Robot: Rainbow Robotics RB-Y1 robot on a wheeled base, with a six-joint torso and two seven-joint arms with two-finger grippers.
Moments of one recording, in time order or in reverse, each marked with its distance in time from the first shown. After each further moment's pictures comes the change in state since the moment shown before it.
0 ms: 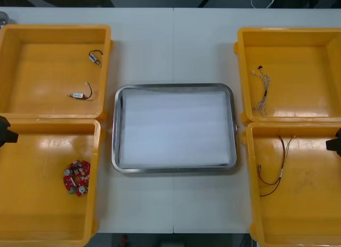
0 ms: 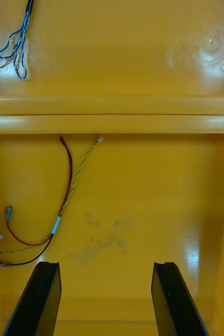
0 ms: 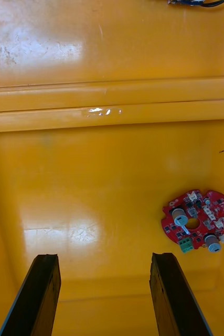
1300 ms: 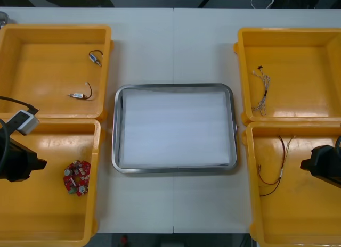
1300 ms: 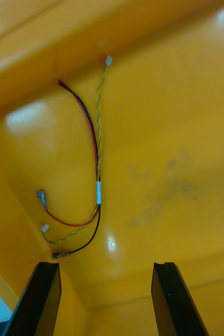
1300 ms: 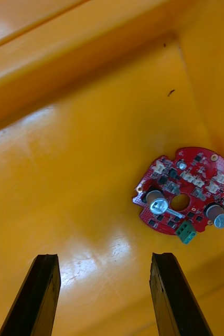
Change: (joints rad) right arm 0.115 0.176 0.091 -0.047 0.100 0.000 -0.362; left arm 0.281 0.169 -0.229 0.000 0.112 -0.521 -0.304
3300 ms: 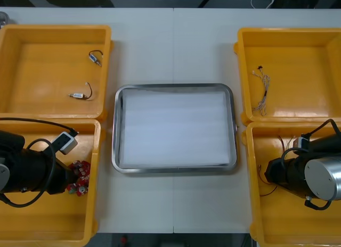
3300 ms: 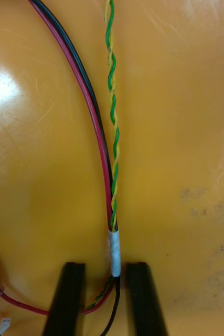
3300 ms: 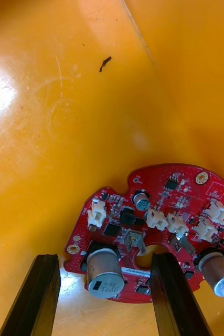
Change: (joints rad) right arm 0.025 0.050 0.341 0.295 0.314 -0.343 -0.070; left arm -0.101 0.027 -0.383 0.151 -0.121 -0.242 0.000
